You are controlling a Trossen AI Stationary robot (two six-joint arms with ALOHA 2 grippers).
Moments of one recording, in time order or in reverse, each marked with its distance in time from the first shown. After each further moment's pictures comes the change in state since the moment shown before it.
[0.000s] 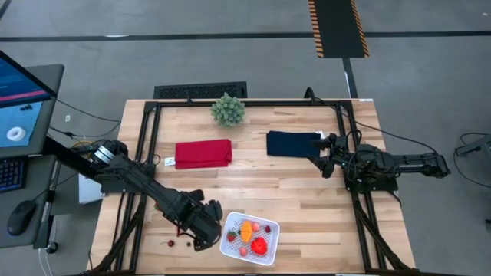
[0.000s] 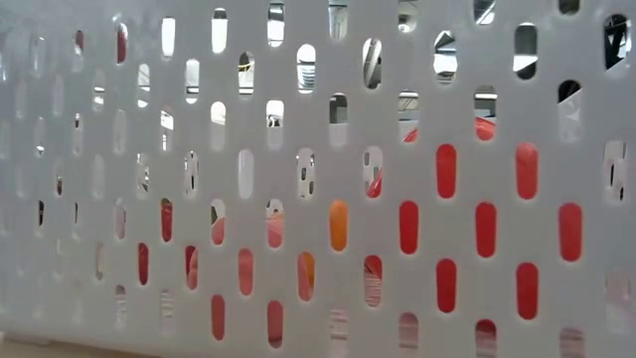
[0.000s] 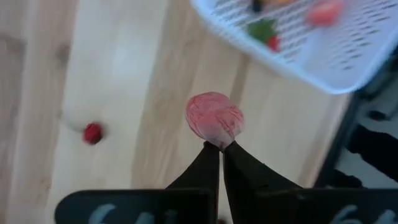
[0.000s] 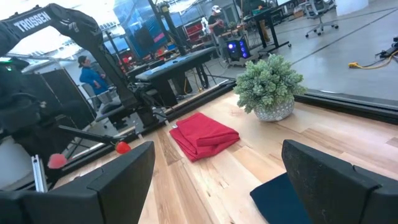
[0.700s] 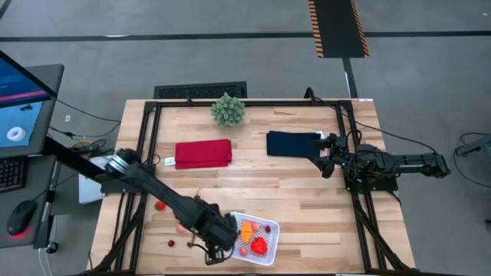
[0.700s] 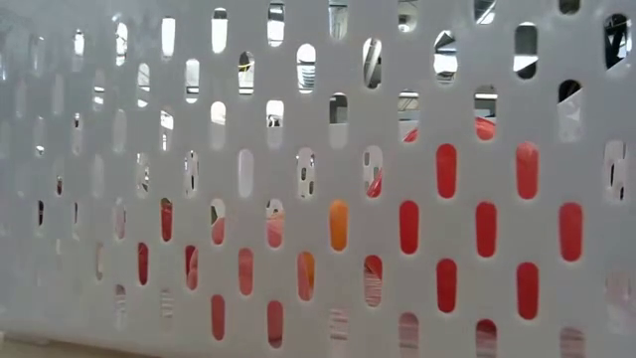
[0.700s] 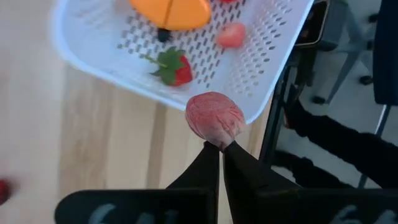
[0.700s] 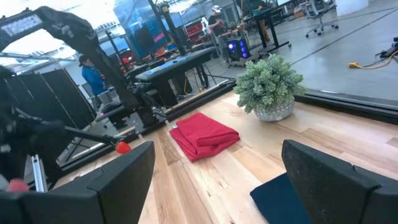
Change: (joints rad) left arm 0.022 0.131 0.134 0.138 0.155 0.081; right arm 0.000 -0.001 0.000 0.000 0.000 0.000
